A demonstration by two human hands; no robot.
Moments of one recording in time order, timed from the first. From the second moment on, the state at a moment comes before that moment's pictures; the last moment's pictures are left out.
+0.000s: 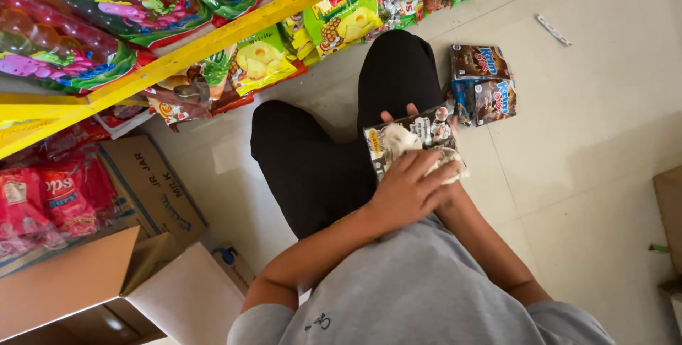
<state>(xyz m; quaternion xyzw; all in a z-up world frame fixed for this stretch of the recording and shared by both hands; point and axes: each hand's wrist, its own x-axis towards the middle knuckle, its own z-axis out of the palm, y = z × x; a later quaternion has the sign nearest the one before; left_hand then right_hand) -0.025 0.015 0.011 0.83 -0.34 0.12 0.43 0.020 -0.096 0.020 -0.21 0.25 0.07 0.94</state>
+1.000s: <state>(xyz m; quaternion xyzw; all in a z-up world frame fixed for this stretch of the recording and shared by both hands) -0.011 0.018 -0.041 0.86 -0.28 0.21 0.37 -0.022 -0.143 -0.032 -0.84 0.18 0.01 0.51</state>
